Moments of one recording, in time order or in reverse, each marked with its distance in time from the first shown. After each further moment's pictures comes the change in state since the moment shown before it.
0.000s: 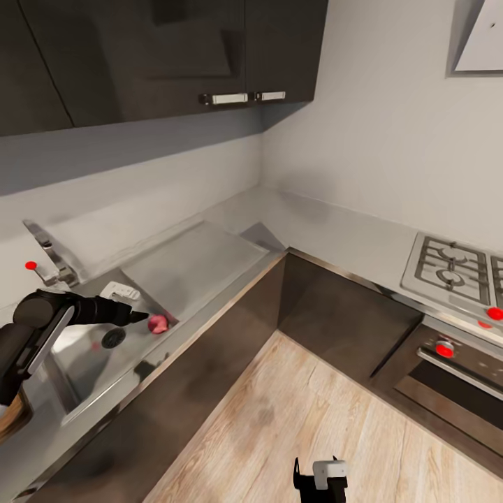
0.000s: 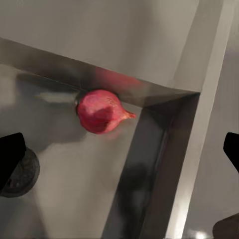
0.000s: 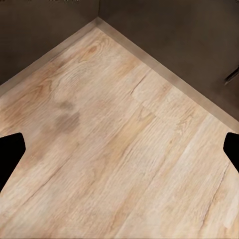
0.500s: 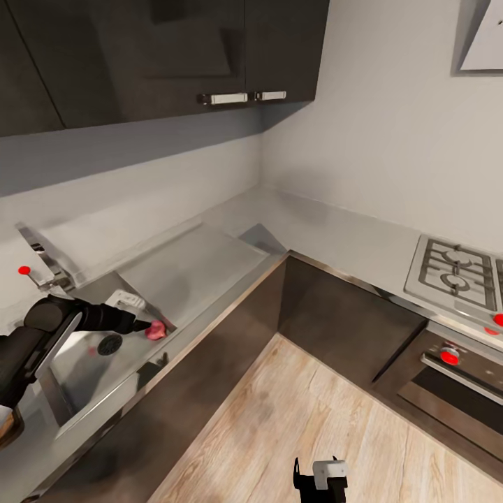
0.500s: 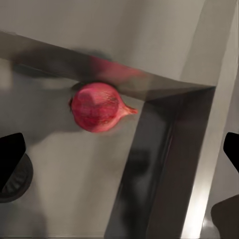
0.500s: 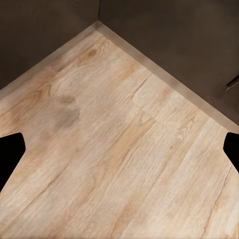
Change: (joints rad) left arm 0.000 -0.001 -0.056 0.053 -0.003 -0.007 0.000; right arm 0.000 0.000 0.000 0.000 0.000 0.000 0.000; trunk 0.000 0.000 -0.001
